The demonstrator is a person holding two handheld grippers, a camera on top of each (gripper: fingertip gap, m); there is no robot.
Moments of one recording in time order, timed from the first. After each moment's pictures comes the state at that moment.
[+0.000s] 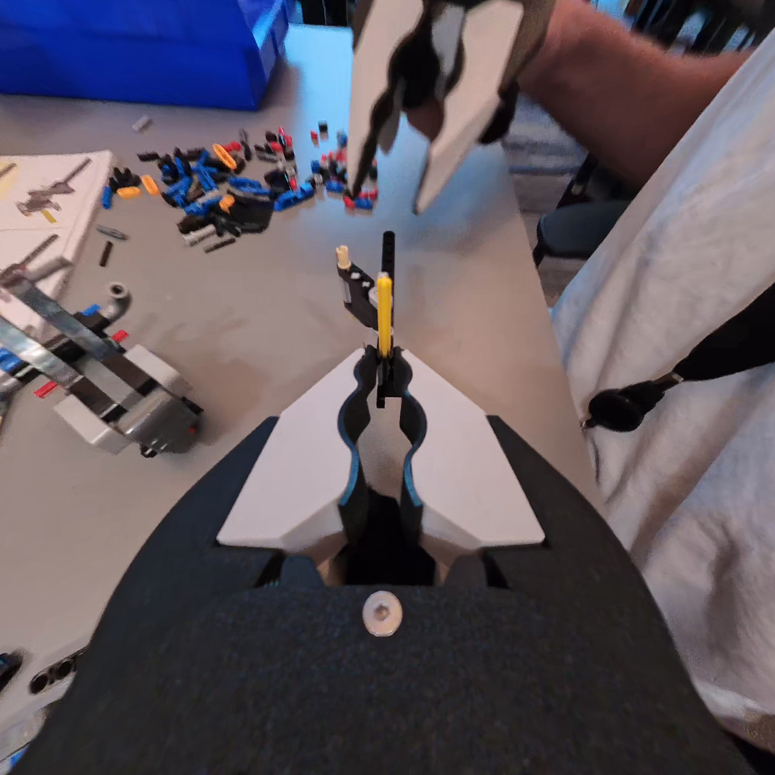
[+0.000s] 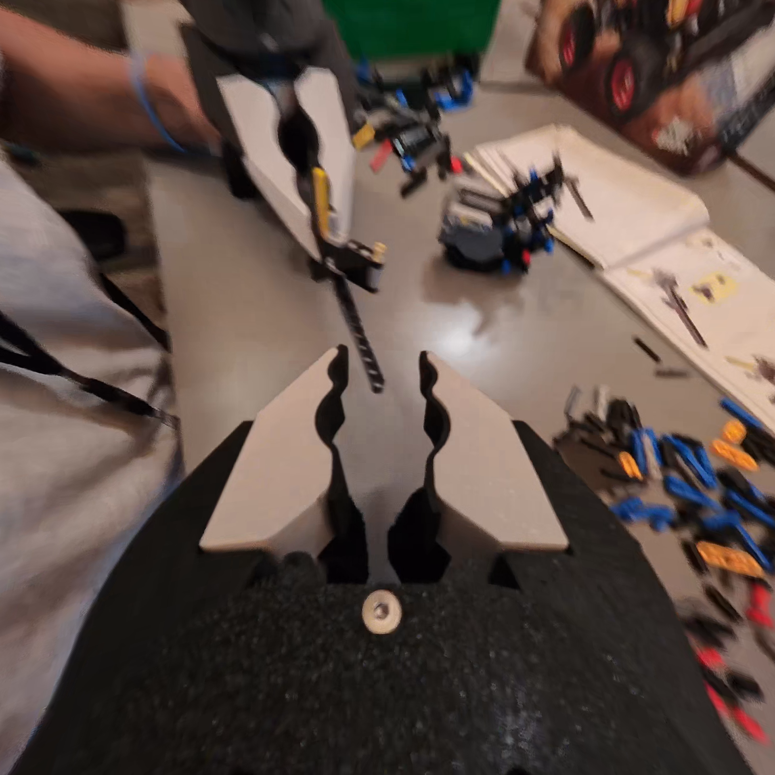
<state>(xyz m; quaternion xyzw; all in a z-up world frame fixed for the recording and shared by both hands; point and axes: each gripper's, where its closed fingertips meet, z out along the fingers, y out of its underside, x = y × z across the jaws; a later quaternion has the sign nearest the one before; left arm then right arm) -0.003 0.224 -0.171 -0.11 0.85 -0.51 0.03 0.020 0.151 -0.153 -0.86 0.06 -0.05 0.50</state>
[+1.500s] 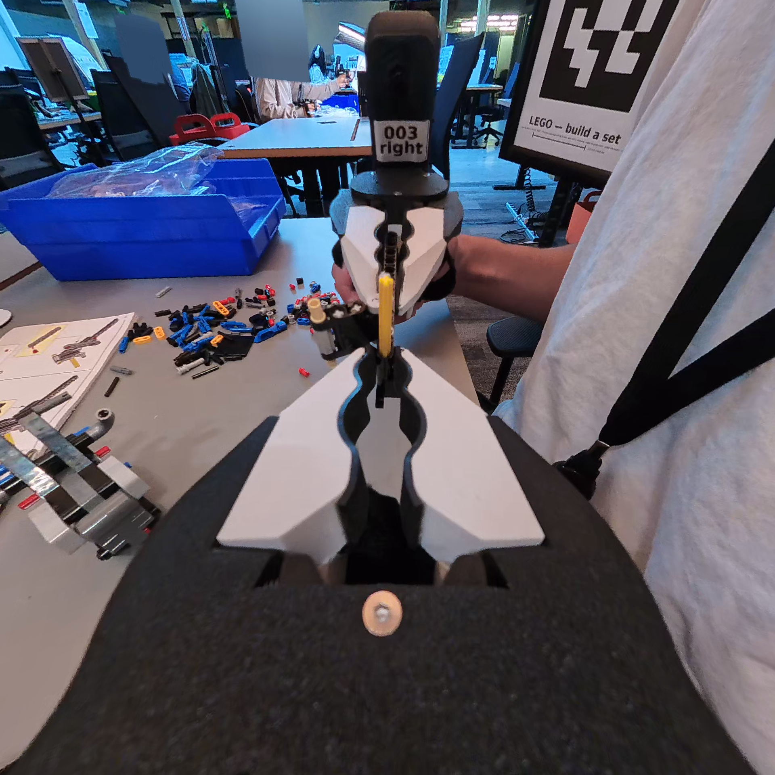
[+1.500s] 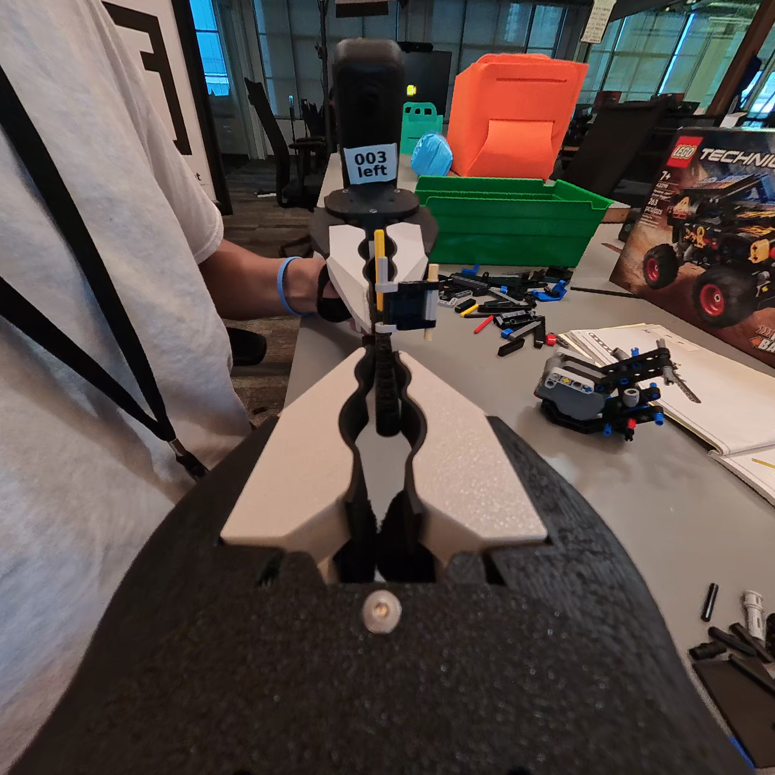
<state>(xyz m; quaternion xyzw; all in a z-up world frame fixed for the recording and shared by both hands) -0.040 0.204 -0.114 -0.07 0.77 -0.64 0.06 -0.036 0.187 -0.109 -0.74 -0.05 0.03 0.66</state>
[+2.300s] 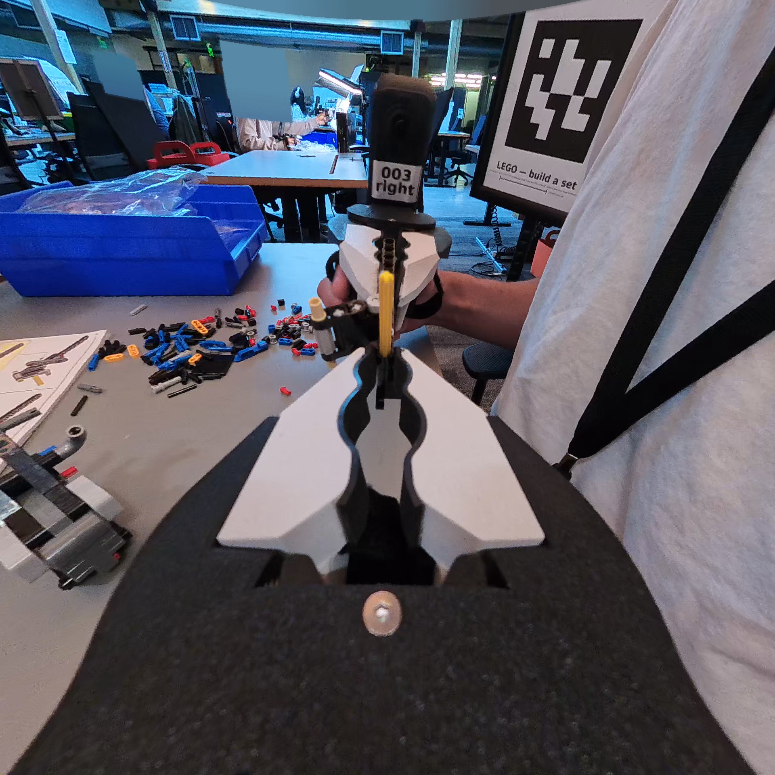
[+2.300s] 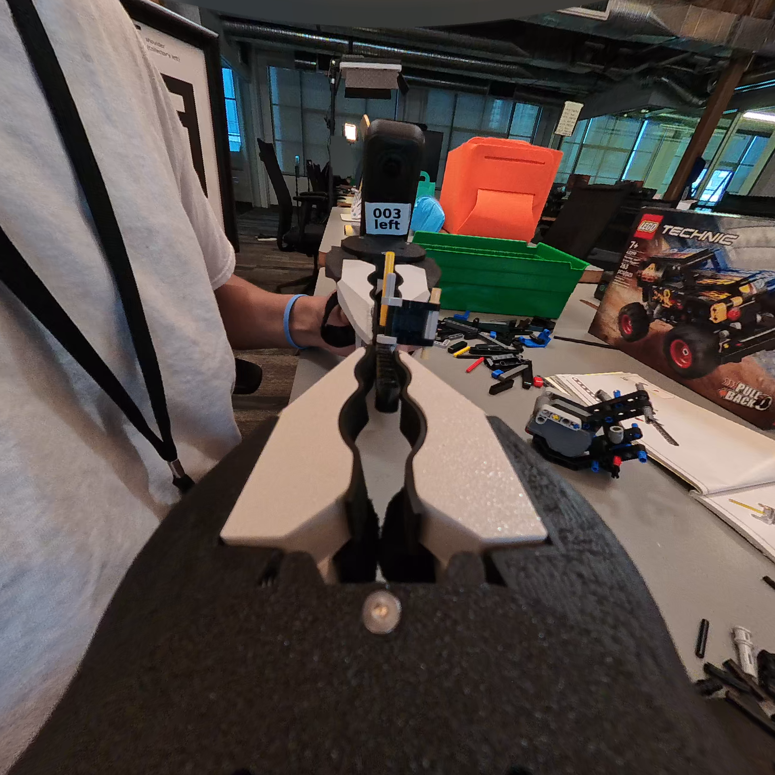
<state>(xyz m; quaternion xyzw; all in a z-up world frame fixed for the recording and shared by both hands) -0.046 0.203 -0.104 -0.06 0.74 -0.67 0.03 -0.041 0.183 -0.093 -0.70 -0.07 0.01 0.71</state>
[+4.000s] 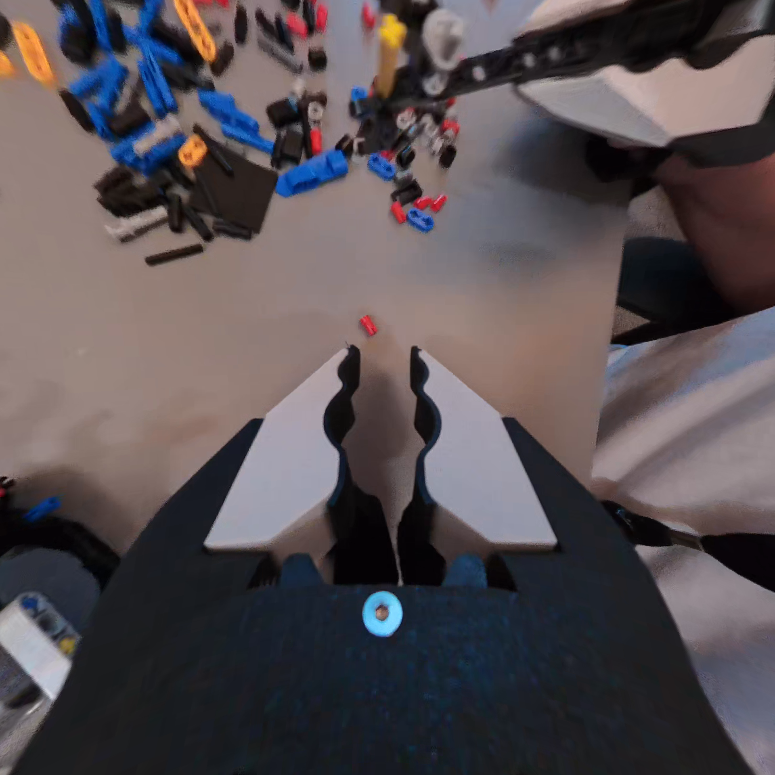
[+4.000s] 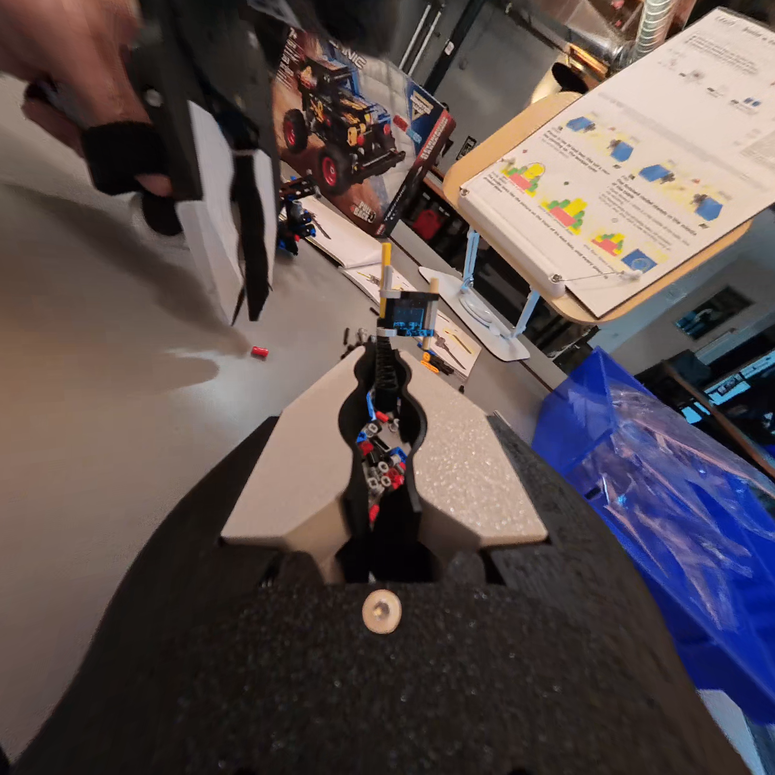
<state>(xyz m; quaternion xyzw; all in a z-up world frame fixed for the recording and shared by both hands) 0.042 0.130 -0.206 -0.25 0.91 -0.34 -0.04 0.060 0.051 -0.138 -0.74 0.08 -0.43 0.51</state>
